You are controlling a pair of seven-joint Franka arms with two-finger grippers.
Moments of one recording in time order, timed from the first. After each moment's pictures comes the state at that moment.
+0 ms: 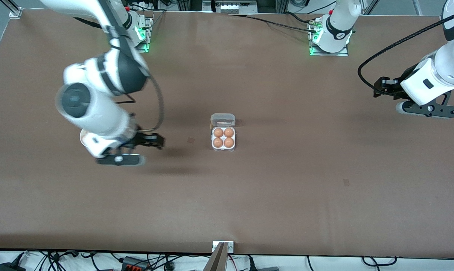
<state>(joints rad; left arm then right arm) 0.04 0.11 -0.13 -1.53 0.00 1.41 0.01 0.35 0.46 -0.05 -1.38 0.09 1.88 0.31</state>
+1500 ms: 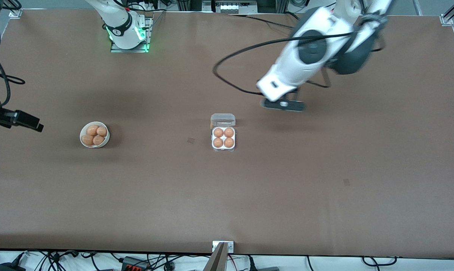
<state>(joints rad) -0.31 0.29 -0.38 -1.71 -0.12 1.88 -0.60 -0.01 0.22 -0.06 -1.43 0.01 1.66 0.03</state>
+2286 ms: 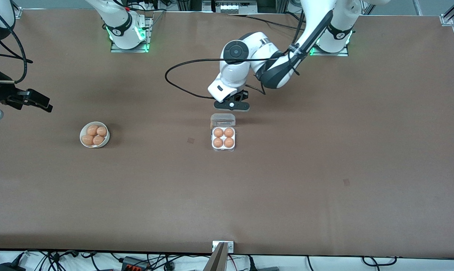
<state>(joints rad) -0.52 0.53 -0.38 -1.71 0.13 2.19 -0.91 -0.01 0.04 -0.05 -1.70 0.01 1.75 0.02</state>
